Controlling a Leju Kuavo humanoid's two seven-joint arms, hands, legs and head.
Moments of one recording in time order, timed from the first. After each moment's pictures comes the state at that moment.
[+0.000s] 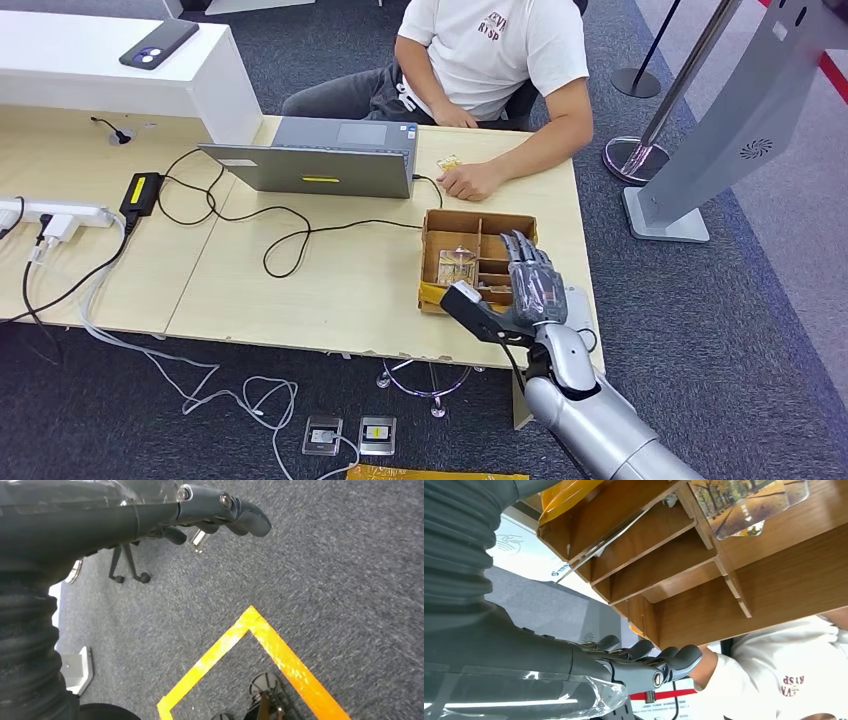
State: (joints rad) left arm -0.17 -0.13 1.53 -0.11 -0.90 0.63 -0.18; right arm -0.61 -0.12 0.86 -0.95 0.71 -0.35 0.30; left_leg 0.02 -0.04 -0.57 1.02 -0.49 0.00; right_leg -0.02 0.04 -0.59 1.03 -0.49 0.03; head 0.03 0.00
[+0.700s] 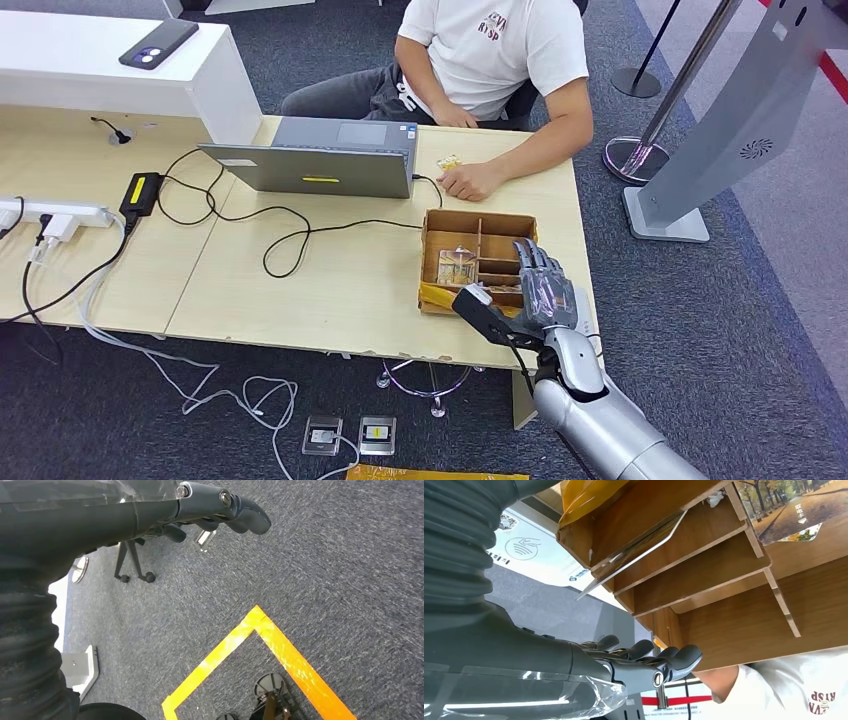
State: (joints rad) left arm -0.17 -0.13 1.53 -0.10 -0.90 0.65 -0.16; right arm -0.61 -0.14 0.86 -0.91 0.69 -0.36 0.31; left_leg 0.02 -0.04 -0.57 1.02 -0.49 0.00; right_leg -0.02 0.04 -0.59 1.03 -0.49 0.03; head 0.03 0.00
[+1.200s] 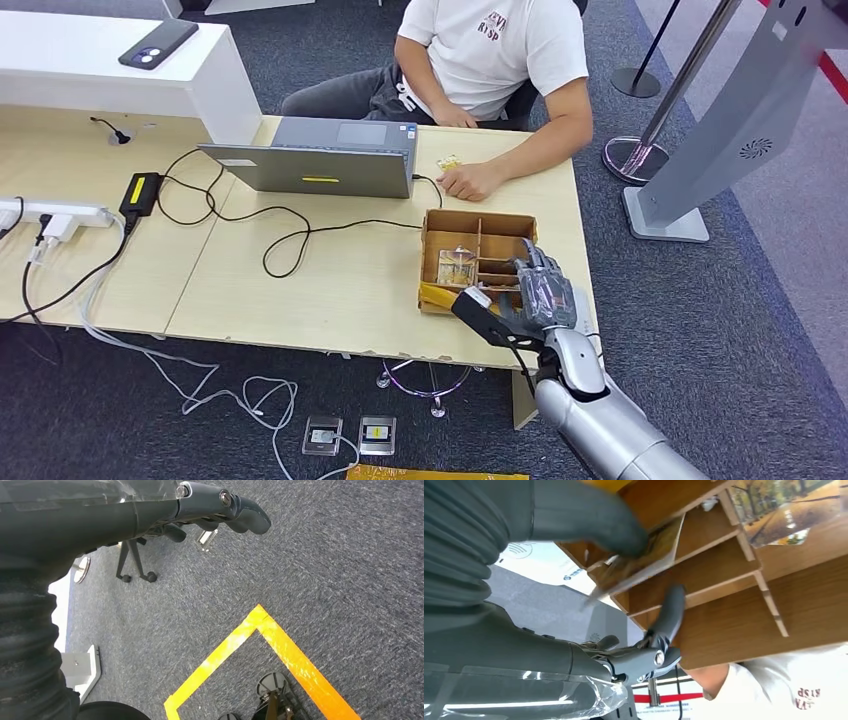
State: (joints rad) left arm -0.17 -0.13 1.54 -0.10 -0.90 0.65 -0.16; right arm -0.61 -0.14 0.86 -0.90 0.69 -0.36 0.27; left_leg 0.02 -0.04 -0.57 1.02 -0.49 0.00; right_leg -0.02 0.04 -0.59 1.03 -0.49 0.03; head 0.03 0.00
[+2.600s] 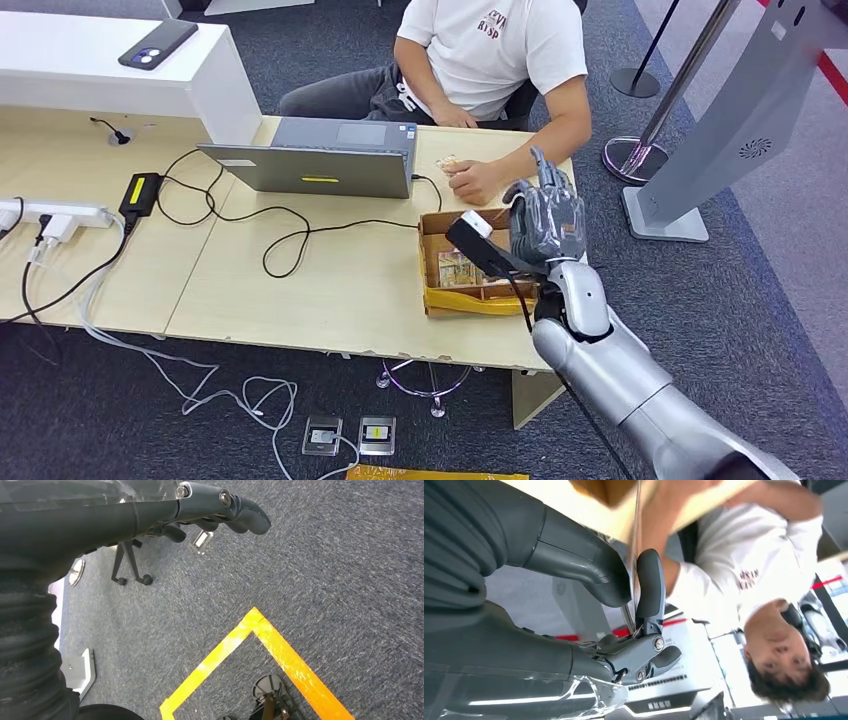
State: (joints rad) left arm -0.17 -0.13 1.54 -0.10 -0.91 0.66 -0.18; right arm -0.82 -0.12 0.86 -0.99 0.73 -0.43 0.32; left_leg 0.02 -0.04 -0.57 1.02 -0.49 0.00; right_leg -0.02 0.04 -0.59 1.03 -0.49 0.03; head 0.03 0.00
